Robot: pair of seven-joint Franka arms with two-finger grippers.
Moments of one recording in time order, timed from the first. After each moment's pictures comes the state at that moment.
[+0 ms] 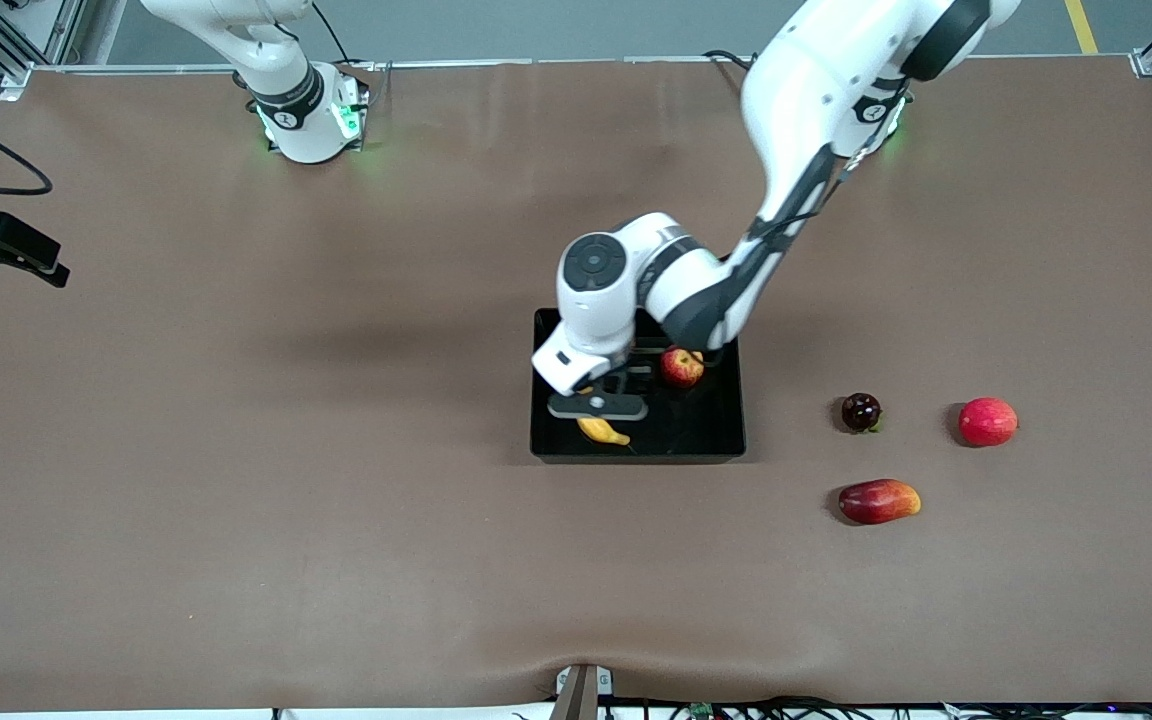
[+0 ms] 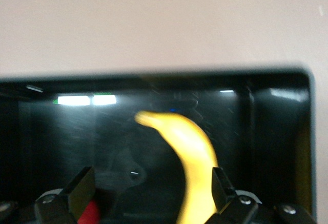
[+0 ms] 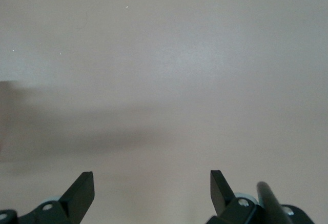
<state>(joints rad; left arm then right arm) -0.53 0.74 -0.23 -1.35 0.34 2.14 -0.86 -0.02 -0.01 -0.04 -1.57 -0.02 1.58 0.00</state>
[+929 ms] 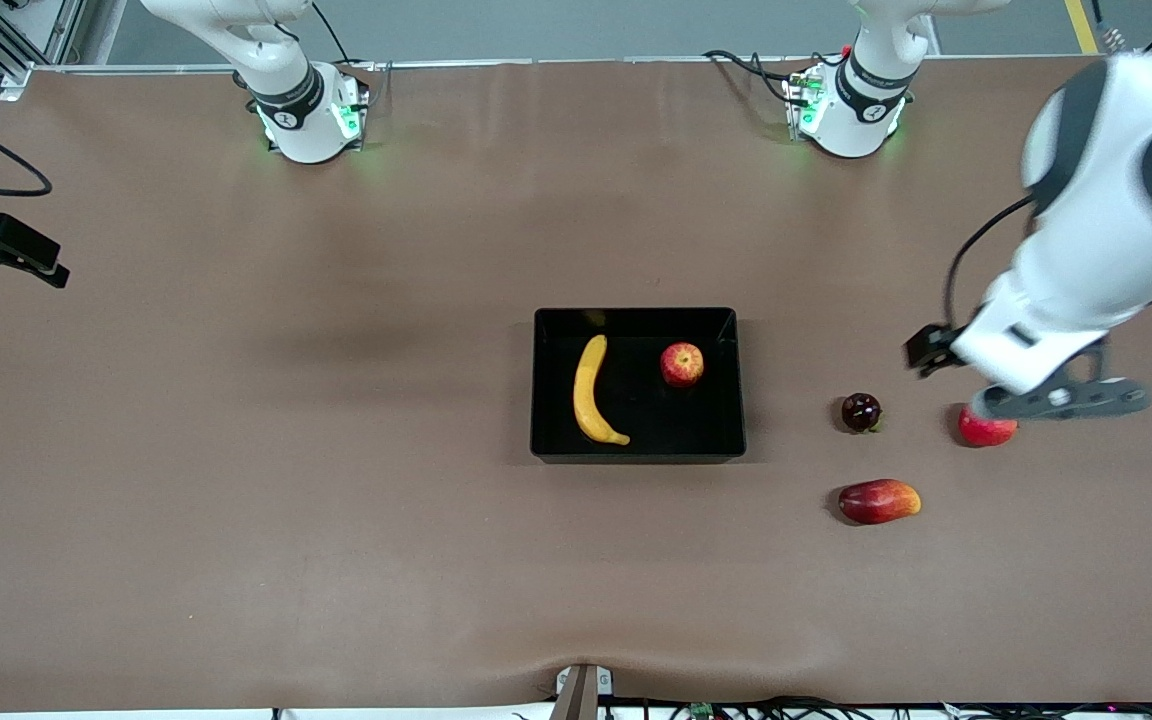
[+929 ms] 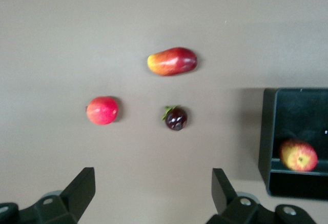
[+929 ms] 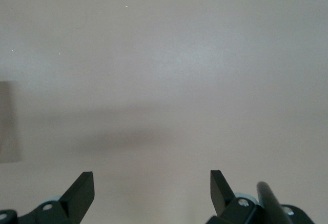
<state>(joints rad) -0.02 0.27 -0.23 -1.36 0.19 1.57 -0.22 -0.03 -0.01 -0.04 -1.57 -0.02 1.58 0.00</state>
